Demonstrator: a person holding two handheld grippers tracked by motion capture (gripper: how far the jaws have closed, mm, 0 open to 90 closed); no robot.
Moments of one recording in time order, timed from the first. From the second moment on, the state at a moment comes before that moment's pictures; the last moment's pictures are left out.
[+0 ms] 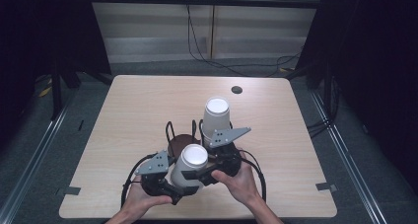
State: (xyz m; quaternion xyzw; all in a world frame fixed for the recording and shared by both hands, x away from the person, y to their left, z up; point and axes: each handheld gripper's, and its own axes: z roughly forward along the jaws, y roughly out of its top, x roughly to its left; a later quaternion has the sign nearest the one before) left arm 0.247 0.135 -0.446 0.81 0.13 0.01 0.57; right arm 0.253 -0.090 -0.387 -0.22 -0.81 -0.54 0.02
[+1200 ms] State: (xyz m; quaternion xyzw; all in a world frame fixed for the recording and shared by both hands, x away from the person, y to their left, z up) left arm 0.260 0.160 -0.436 0.84 0.15 -0.02 0.52; right arm 0.258 -0.105 -0.386 -0.22 -0.82 -0.53 0.02
